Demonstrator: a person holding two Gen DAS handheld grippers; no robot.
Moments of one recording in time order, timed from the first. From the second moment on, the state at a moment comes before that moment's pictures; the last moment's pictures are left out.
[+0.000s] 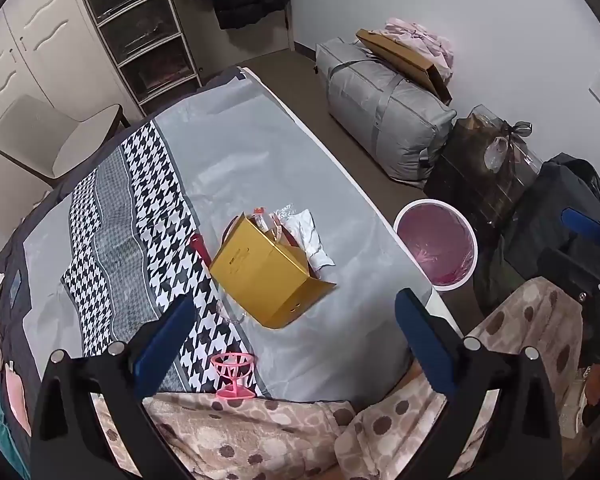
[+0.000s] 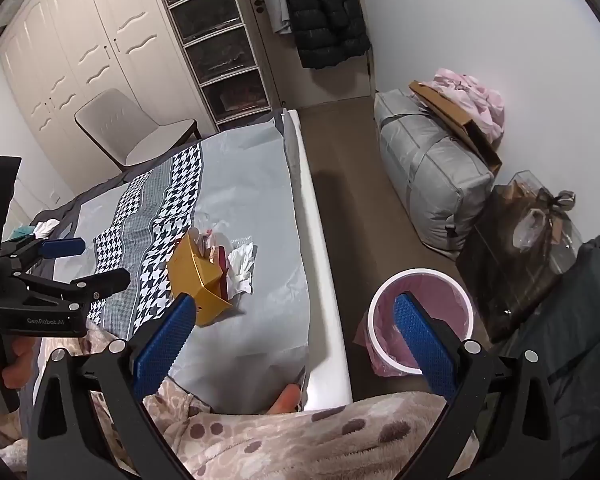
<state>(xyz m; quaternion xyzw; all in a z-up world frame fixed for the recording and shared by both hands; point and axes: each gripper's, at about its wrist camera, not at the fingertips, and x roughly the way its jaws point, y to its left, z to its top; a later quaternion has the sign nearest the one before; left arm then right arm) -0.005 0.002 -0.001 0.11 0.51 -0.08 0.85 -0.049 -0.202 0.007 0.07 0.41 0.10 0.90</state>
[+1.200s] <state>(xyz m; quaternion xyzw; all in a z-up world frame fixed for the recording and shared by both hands) -0.011 0.007 -0.005 0.09 0.53 -0.10 0.84 -0.051 -0.194 0.009 0.07 0.41 0.10 0.90</state>
